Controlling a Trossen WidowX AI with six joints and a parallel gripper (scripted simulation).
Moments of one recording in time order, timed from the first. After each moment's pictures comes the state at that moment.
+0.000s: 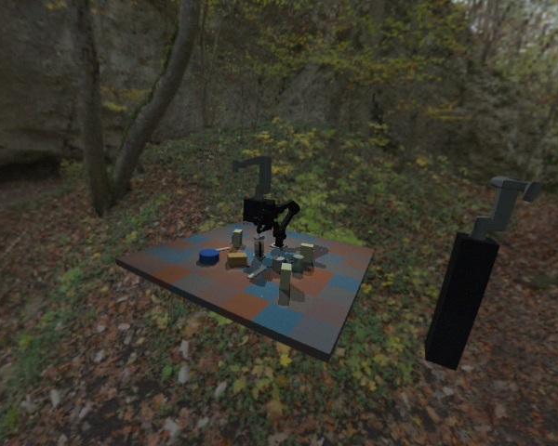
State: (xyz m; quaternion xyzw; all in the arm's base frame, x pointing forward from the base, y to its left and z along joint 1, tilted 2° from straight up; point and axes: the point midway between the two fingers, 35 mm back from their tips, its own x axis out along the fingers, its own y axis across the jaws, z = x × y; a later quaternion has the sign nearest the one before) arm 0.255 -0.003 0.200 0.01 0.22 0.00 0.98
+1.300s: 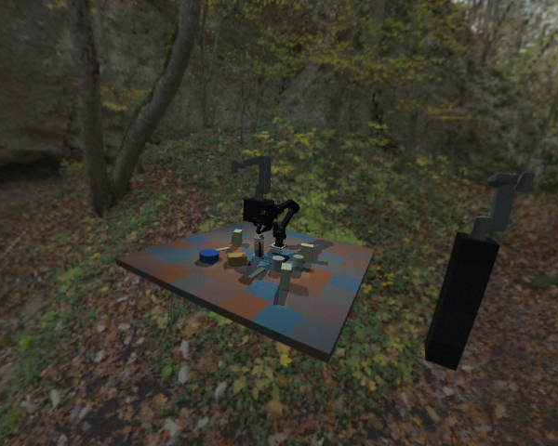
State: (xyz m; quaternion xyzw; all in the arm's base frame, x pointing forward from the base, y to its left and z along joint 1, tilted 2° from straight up) arm 0.260 -0.002 0.196 0.01 0.22 0.00 0.97
